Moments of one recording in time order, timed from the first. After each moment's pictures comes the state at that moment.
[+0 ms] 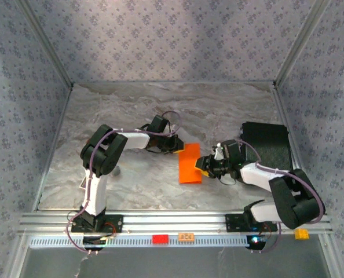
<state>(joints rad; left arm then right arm) -0.63 2.06 1.17 -0.02 0.64 -0.77 0.38 1.34 0.39 0.10 -0.65 0.92</state>
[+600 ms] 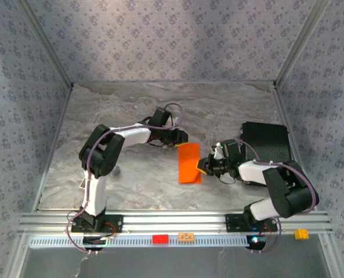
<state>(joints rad) -0.63 2.01 1.29 -0.14 0.63 -0.71 0.36 1.43 0.39 0.18 -0.68 0.89</state>
